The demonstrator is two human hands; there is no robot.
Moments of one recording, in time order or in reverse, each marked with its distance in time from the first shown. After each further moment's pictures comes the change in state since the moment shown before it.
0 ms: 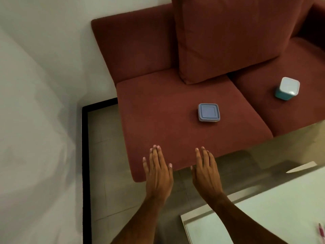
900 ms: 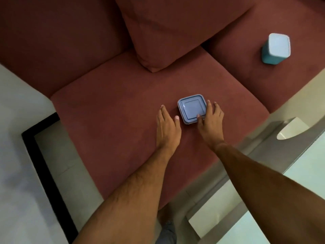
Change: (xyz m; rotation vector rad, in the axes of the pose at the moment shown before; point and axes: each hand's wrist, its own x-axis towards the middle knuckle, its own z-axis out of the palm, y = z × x) left_hand 0.284 0.121 0.066 -0.440 -0.250 0.099; right_hand 0.255 0.103 0.038 0.274 0.187 0.510
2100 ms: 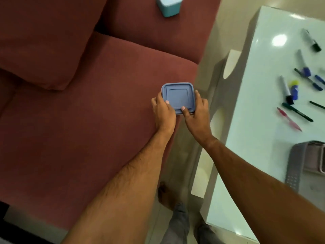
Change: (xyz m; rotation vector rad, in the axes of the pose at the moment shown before) left_hand -0.045 0.116 0.151 -0.120 -0.305 0.229; right_hand -0.083 0.127 -0.049 0.456 0.348 0.470
